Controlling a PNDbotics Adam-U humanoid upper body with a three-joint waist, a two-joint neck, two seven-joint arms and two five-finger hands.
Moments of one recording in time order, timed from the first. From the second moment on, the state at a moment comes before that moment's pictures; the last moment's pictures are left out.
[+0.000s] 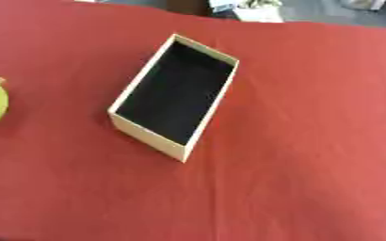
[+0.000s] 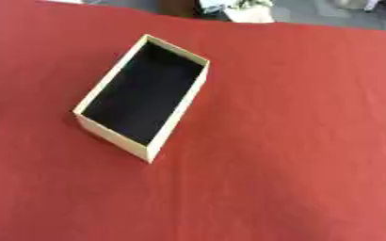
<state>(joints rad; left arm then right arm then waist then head) -0.13 0.62 0.25 -1.99 -0.17 -0.26 0.60 -0.54 -0.65 -0.10 -1.98 0.25 -0.23 -0.47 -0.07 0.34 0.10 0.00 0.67</state>
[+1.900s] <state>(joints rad) 0.03 0.85 0.23 -1.99 -0.40 -0.05 0.36 -0.53 -0.66 -0.09 -1.98 0.25 -0.23 -0.47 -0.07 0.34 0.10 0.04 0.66</state>
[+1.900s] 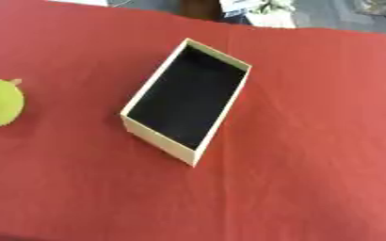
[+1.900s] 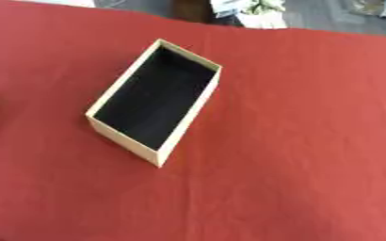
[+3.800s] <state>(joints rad) -0.07 0.99 0.25 -1.66 -0.27 0.27 -0.25 -0.52 -0.67 -0.08 -1.98 0.25 -0.22 -0.46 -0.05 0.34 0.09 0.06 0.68</state>
